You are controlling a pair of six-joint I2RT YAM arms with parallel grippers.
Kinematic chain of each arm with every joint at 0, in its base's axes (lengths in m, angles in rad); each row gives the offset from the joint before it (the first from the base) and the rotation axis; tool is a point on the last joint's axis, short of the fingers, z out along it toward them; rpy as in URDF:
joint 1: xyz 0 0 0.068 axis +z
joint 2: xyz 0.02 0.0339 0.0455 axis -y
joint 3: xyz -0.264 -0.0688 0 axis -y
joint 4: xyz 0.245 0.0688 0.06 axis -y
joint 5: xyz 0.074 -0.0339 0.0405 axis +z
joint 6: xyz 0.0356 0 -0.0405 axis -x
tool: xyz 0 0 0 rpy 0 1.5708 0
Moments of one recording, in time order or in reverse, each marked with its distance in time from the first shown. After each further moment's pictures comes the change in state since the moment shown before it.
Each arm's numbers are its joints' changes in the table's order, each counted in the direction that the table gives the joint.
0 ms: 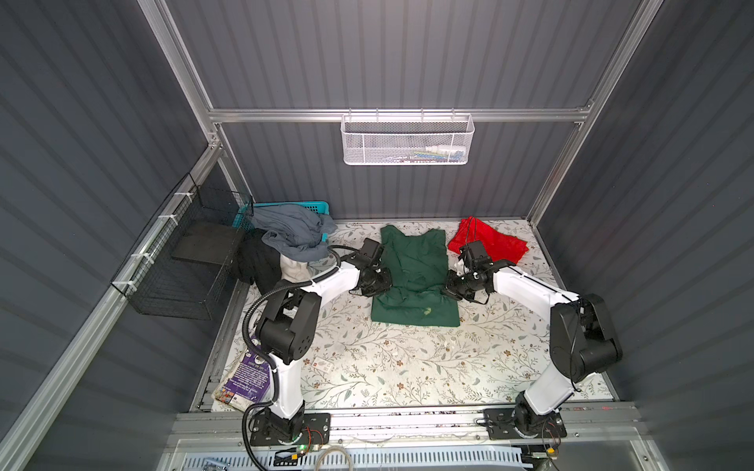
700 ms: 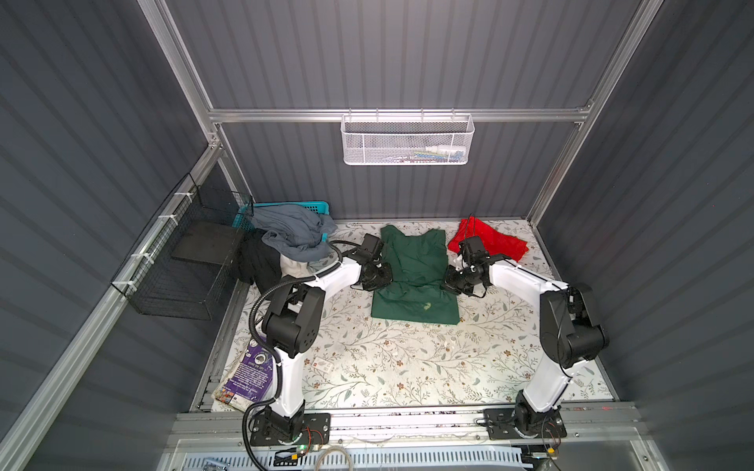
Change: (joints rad) left arm 0.024 -0.085 0.084 0.007 0.000 -0.027; right arm -0.031 -0.117 0.097 0.009 0.002 0.024
